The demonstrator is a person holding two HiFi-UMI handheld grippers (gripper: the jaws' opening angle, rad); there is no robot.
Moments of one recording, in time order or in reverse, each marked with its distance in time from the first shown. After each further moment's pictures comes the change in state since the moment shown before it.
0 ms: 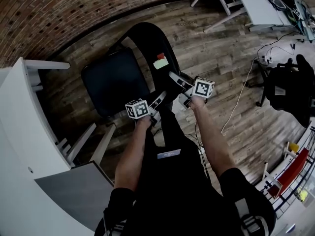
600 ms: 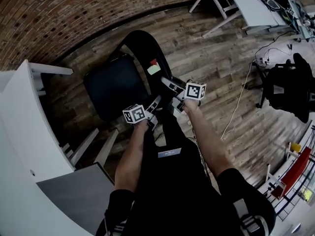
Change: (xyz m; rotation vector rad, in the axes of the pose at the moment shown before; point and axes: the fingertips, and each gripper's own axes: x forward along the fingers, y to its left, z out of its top) left arm -0.039 0.012 0.004 0.016 -0.029 0.063; right arm 0.026 0.019 -0.032 0.009 0.030 -0.027
